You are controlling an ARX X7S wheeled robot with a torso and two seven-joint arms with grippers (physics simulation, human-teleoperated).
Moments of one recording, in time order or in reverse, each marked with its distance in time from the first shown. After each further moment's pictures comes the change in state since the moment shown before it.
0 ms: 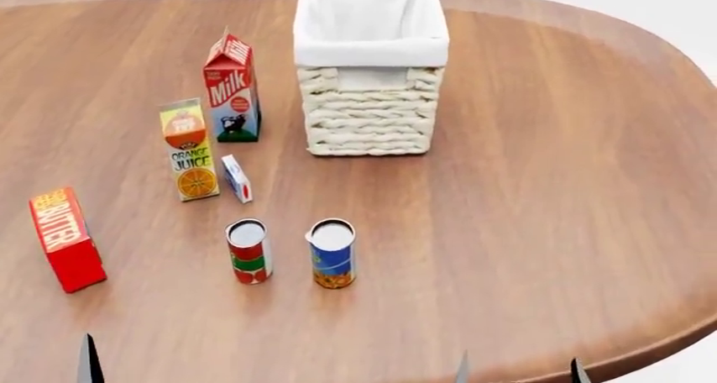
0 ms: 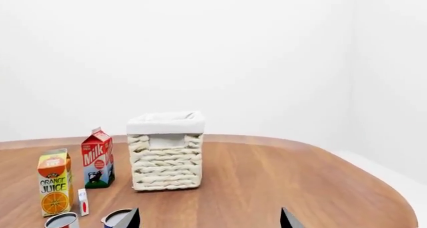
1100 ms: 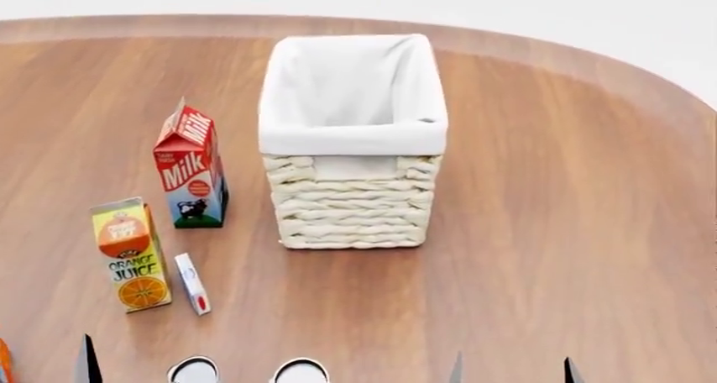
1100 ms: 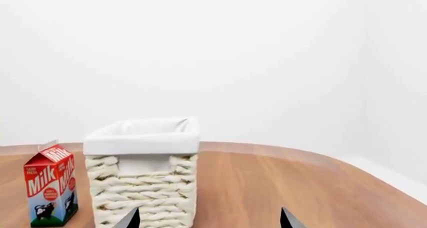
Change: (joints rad) left arm 0.002 -0.026 0.025 0.000 -0.014 0.021 -0.026; right arm 0.007 0.022 -0.035 0.003 0.007 0.002 0.027
